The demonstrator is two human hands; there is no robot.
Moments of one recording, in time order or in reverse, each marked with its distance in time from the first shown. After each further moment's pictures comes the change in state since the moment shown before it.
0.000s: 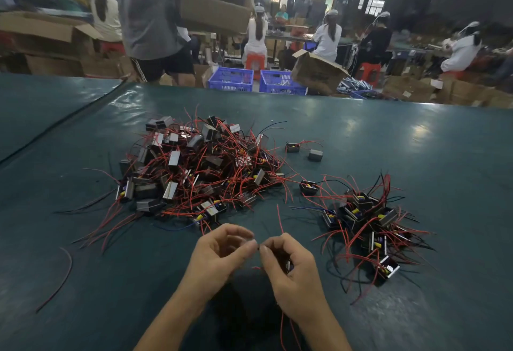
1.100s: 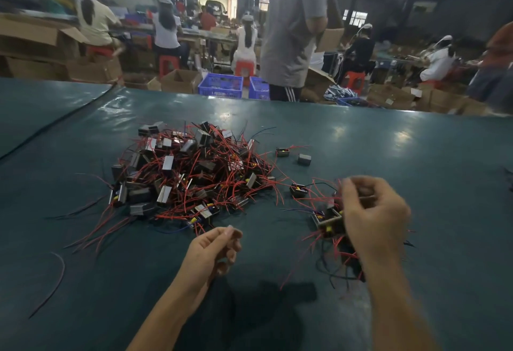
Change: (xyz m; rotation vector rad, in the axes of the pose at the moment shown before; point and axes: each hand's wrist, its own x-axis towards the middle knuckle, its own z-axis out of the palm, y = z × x) left_hand 0.003 -0.001 -0.004 -0.285 -0.002 -0.170; right_hand 0.054 -0.052 -0.097 -0.417 0.667 -0.099
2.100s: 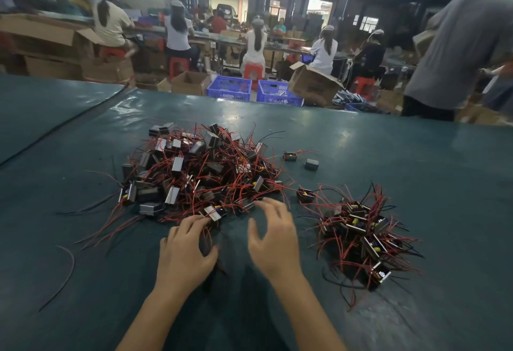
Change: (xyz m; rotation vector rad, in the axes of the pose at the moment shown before) left_hand 0.022 -0.015 -0.048 1.282 0.407 0.289; right_hand -0.081 -0.011 0.099 -0.108 -0.576 -0.077
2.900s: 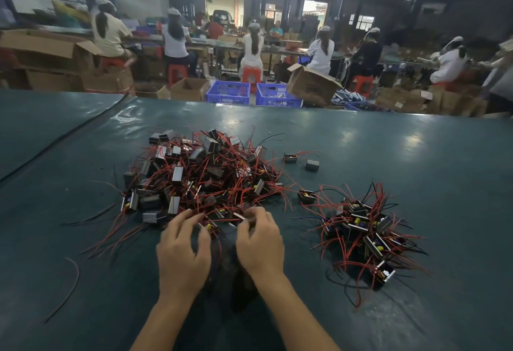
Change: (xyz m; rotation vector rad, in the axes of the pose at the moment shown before) left_hand -0.002 0.008 -0.004 -0.291 0.331 0.013; right_hand 0.006 -0.006 0.037 0.111 0.019 0.182
